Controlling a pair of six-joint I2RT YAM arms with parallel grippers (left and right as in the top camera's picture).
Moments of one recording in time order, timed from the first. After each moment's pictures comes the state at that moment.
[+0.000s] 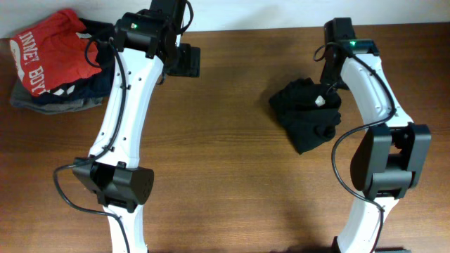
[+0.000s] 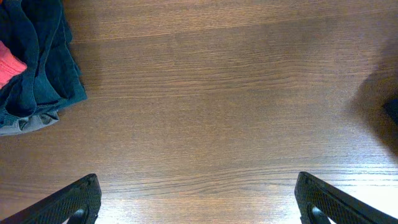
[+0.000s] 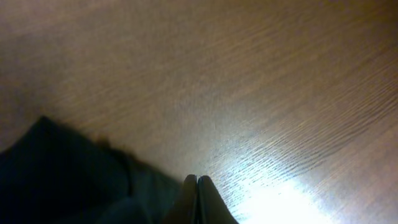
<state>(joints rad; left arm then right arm) -0.30 2.14 2.46 -1.48 -0.15 -0.18 -0.01 2.10 1.84 -1.00 0.44 0.35</state>
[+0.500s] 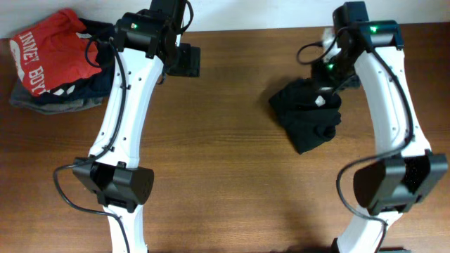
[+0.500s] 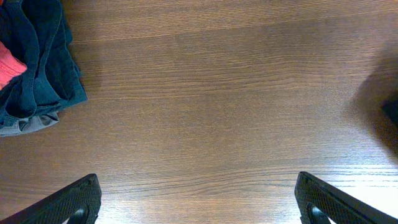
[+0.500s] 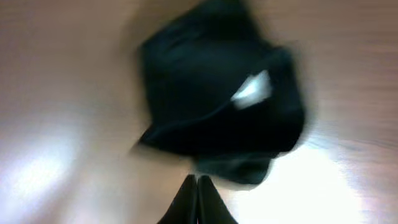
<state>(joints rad) -0.30 2.14 2.46 -1.48 -0.15 -0.18 0.05 1.98 2.08 -1.48 -0.12 0.02</state>
